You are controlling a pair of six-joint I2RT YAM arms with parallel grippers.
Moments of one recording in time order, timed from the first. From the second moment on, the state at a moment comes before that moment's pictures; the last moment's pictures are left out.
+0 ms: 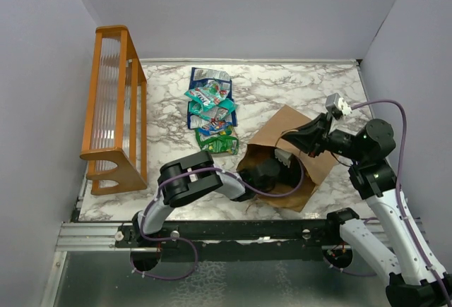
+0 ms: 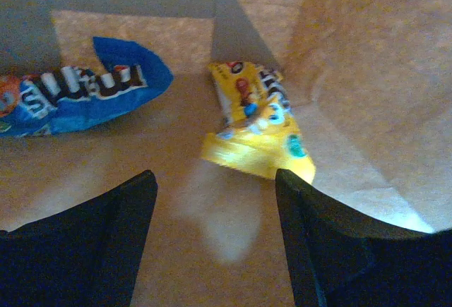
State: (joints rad) left arm -1.21 2.09 0.99 0.90 -0.26 -0.35; right arm 0.26 0.69 0.79 -0.01 -0.89 0.22
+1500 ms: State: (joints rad) left arm -1.25 1.78 0.94 0.63 -0.20 -0.28; right arm 0.26 0.68 0.83 -0.12 -0.60 0.18
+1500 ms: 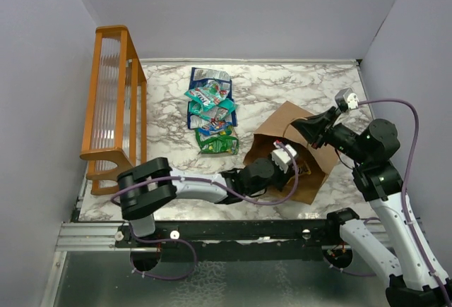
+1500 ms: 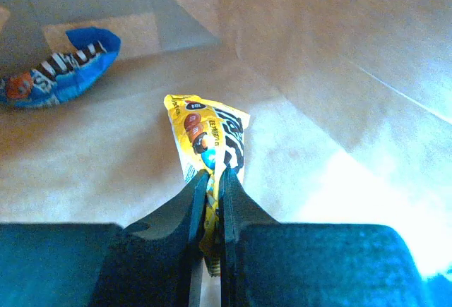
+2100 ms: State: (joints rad) left arm -1.30 0.90 0.78 0.01 -0.18 -0.22; right arm 0.26 0.68 0.80 -0.12 -0.50 0.18
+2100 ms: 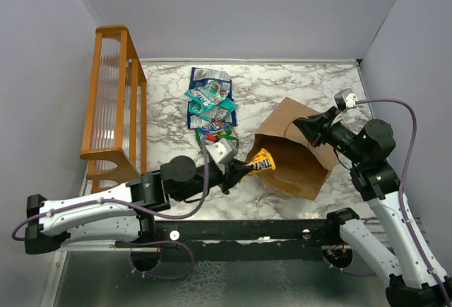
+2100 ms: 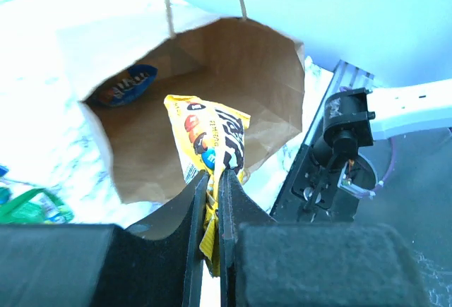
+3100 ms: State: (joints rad) left arm -1.01 1.03 0.76 -0.10 -0.78 -0.13; right arm 0.26 0.69 0.80 -0.12 -0.49 0.17
